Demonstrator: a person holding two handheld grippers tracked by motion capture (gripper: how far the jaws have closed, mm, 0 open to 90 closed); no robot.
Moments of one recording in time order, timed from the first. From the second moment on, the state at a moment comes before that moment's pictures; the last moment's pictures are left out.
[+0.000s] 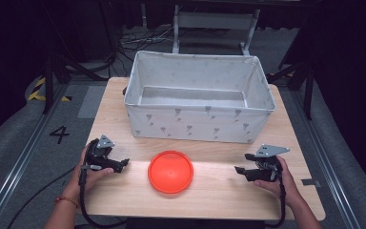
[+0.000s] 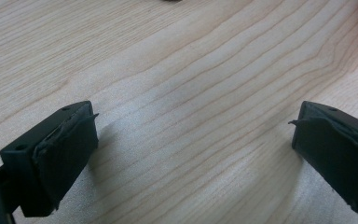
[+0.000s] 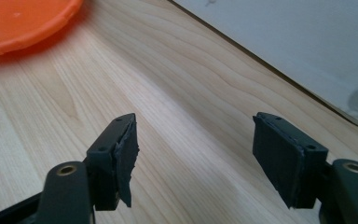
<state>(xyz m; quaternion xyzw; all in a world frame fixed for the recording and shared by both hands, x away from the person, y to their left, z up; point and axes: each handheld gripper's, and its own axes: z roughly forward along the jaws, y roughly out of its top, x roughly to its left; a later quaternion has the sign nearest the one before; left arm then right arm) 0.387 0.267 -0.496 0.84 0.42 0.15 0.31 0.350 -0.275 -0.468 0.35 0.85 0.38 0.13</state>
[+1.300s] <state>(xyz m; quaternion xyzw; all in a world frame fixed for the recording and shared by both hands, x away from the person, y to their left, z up) 0.386 0.267 -0.496 0.84 0.42 0.15 0.31 0.374 -0.113 -0.480 0.23 0.90 0.37 0.08</state>
